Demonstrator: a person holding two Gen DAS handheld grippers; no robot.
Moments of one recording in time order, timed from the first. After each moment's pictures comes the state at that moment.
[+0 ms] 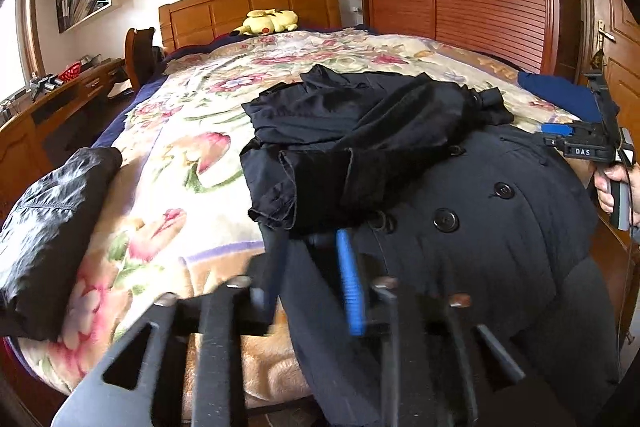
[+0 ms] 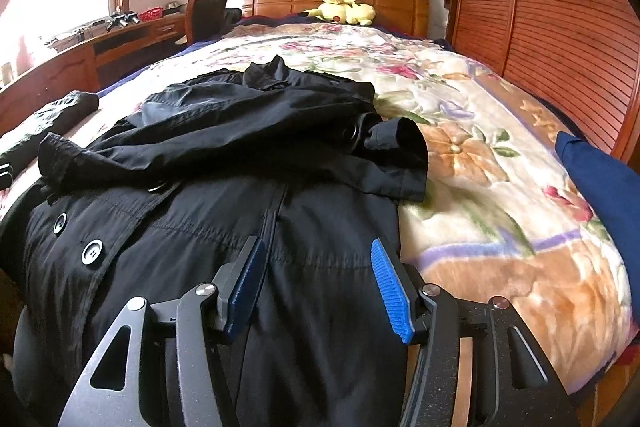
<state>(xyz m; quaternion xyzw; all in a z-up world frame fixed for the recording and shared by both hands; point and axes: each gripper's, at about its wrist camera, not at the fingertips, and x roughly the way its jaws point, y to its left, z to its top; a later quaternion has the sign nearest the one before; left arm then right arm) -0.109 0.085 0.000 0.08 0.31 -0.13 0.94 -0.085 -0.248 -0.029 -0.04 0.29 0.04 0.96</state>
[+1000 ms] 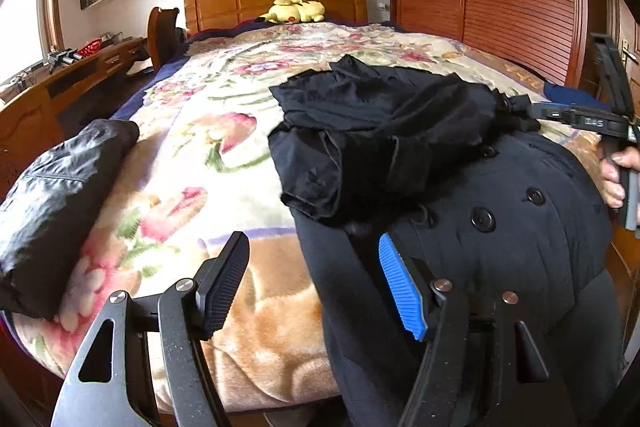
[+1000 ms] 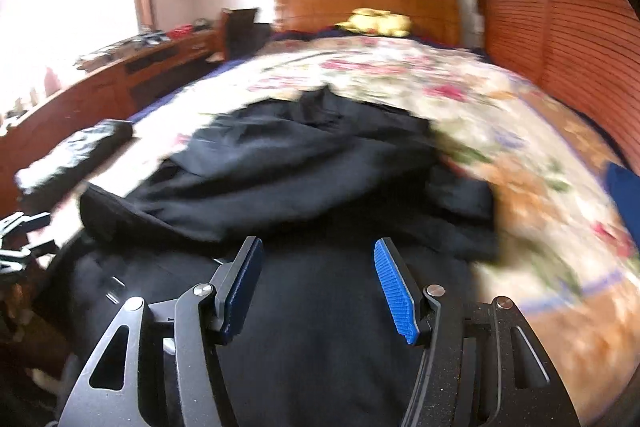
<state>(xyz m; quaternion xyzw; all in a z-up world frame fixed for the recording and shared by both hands) -0.099 0.109 -0.012 0.05 0.32 -0.09 0.94 -0.035 -0.180 0.010 -0.01 0.27 0.14 0.95</state>
